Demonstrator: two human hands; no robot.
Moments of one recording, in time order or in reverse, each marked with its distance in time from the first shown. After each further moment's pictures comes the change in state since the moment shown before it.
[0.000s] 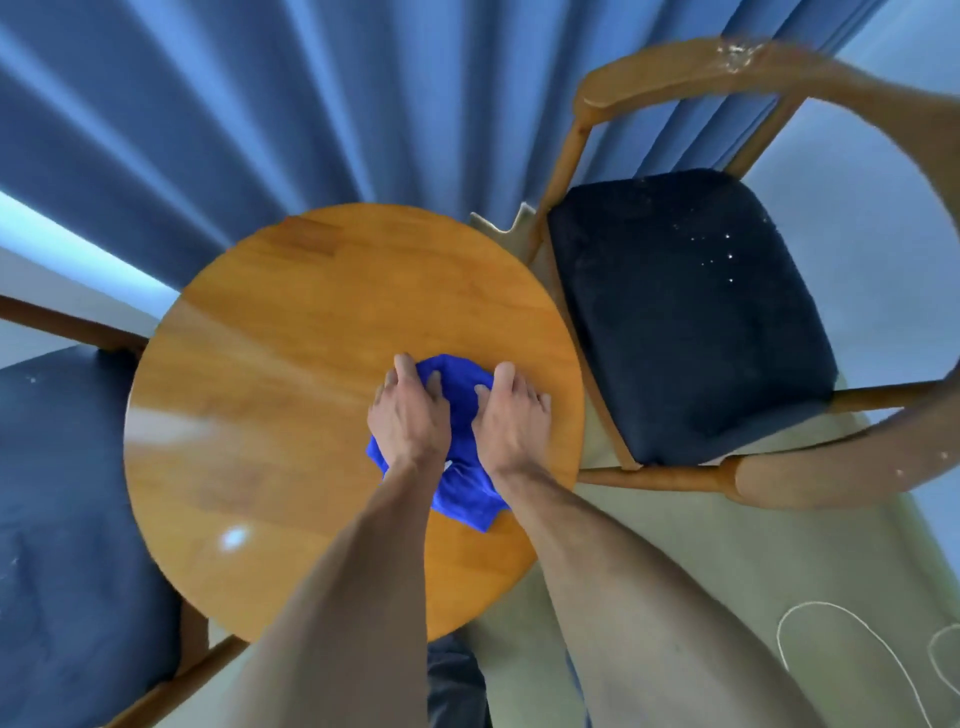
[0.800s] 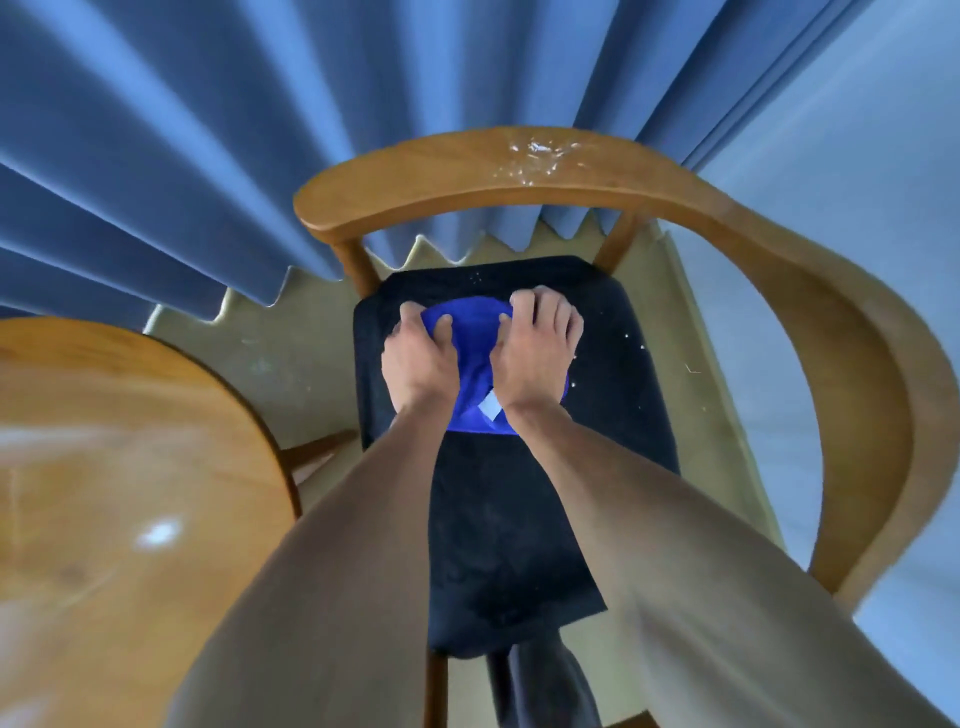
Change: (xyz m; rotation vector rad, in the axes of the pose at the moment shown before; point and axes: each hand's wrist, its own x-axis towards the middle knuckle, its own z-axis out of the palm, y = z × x) left_hand 0.151 0.373 0.208 -0.239 -0.033 -0.116; right_hand 0.370 0.295 -0.041 -0.004 0.156 -0.084
